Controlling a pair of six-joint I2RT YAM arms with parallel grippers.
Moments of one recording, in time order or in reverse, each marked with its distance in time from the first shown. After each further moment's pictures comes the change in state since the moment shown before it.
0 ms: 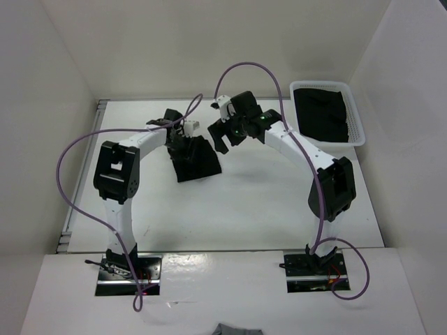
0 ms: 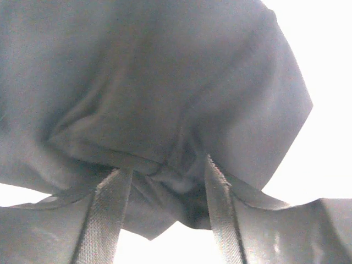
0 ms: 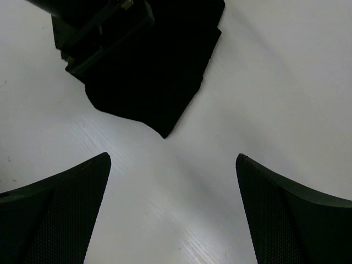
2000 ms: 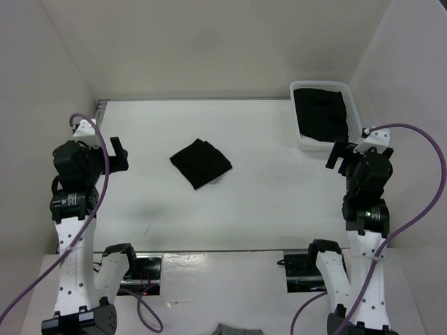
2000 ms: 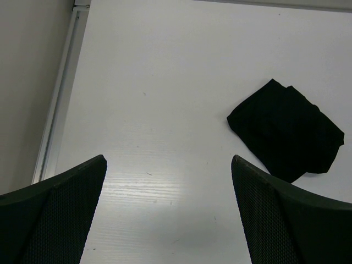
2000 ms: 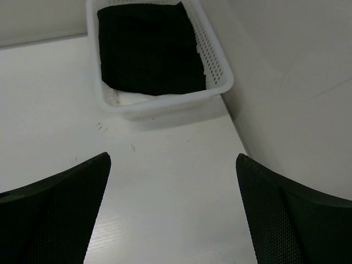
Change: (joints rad) left arm 0.461 -1.295 -0.557 0.087 -0.203 -0.004; right arm -0.718 -1.182 -0.768 0.126 0.383 0.117
